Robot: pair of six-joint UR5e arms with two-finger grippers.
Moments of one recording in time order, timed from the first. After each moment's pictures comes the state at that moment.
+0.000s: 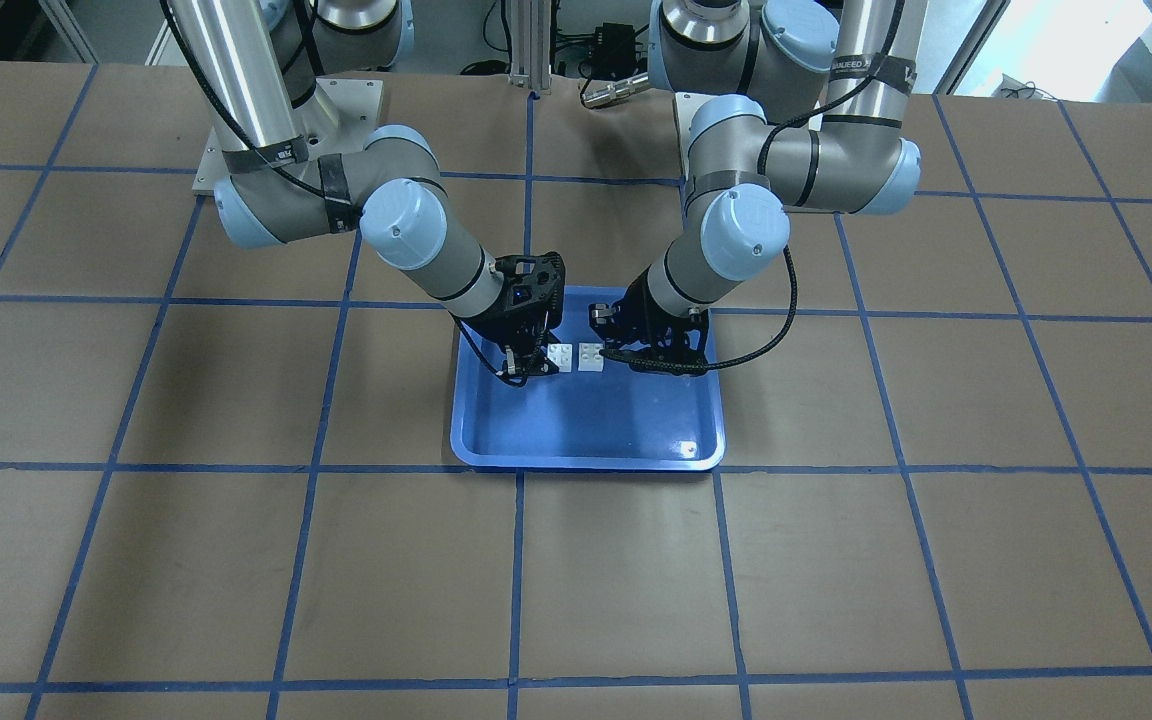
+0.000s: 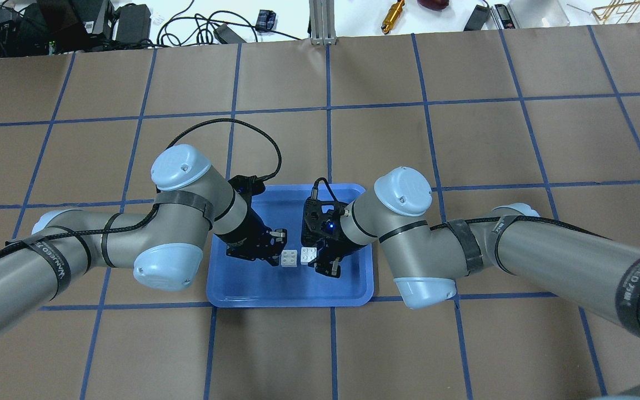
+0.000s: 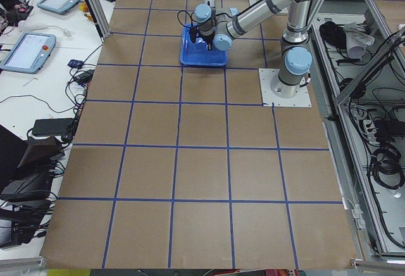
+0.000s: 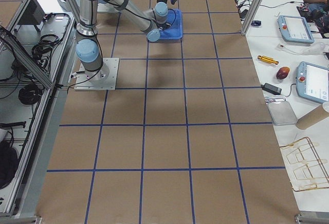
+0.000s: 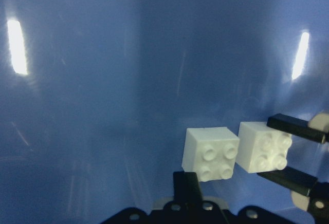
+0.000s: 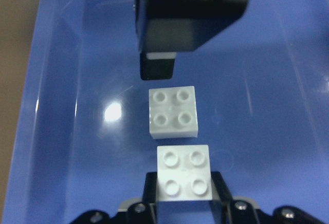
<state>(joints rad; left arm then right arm) -1.68 -1.78 -2.18 -0.90 1.26 -0.13 1.88 -1.19 2.17 -2.69 -1.08 -1.14</state>
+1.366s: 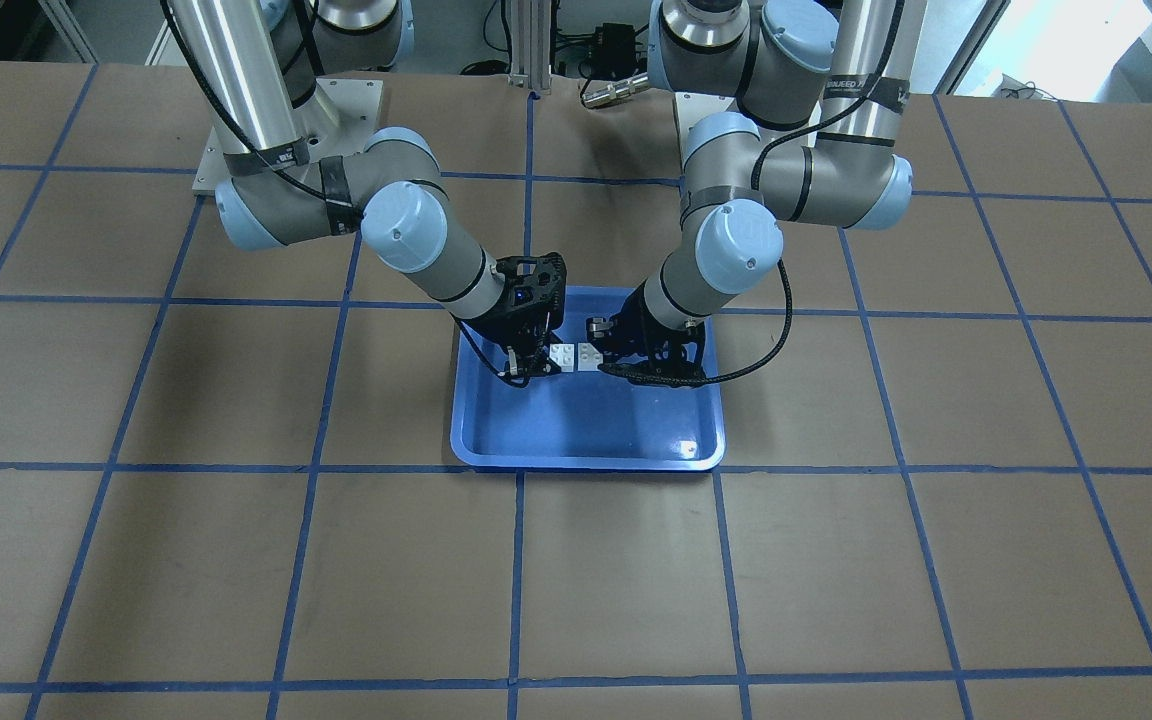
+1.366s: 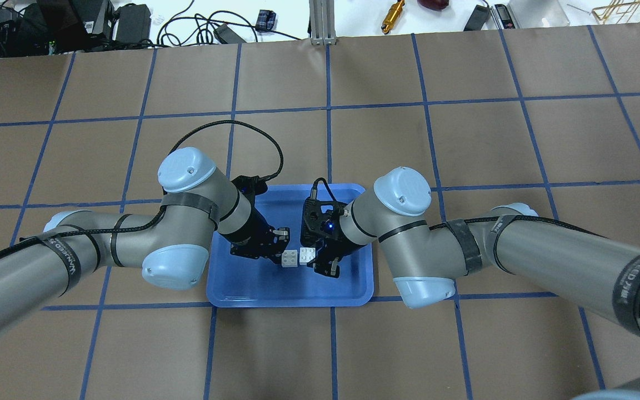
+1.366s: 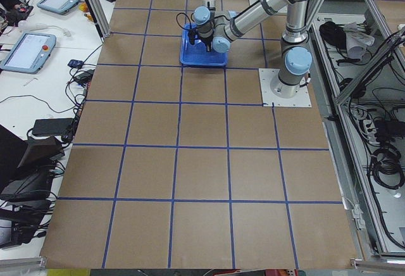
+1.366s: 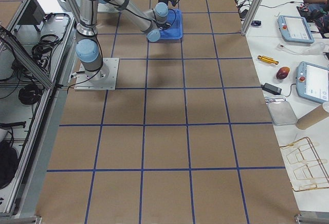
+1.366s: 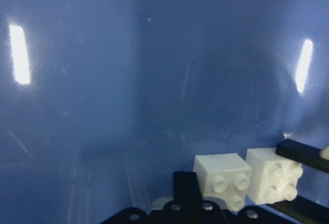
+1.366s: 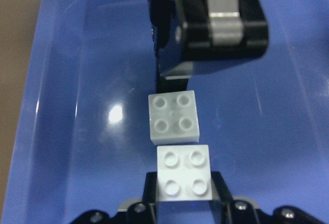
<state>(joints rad) -1.68 -1.82 -2.18 -0.85 1.26 -0.17 1.89 -1.19 2.17 -2.70 -1.07 -1.14</state>
